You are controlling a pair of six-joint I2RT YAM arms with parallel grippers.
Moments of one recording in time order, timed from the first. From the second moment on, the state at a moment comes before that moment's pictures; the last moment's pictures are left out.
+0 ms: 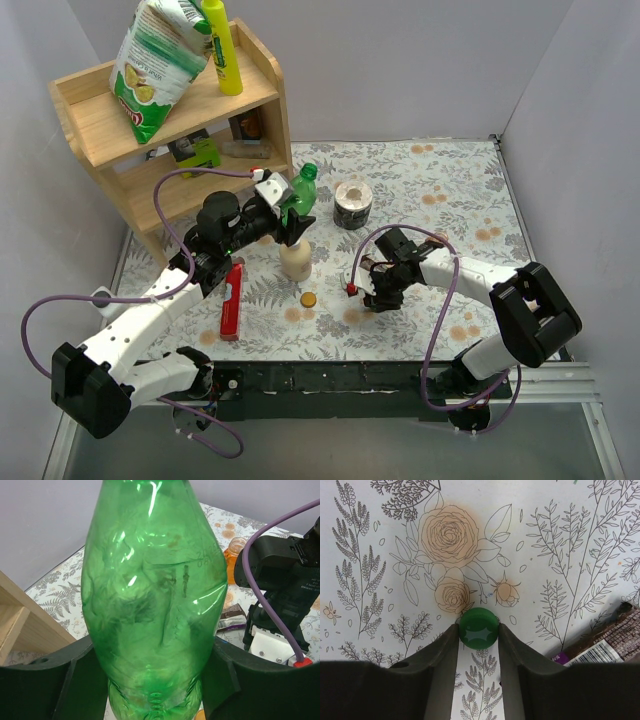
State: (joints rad) left arm -0.56 1.07 0.89 0.10 0.36 0.10; right arm 0.65 1.48 0.77 -0.59 -0.50 -1.05
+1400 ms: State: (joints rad) left arm -0.60 0.89 0.65 -0.03 0.71 0.48; right arm 0.79 1.33 1.69 -1.01 -0.74 -0.81
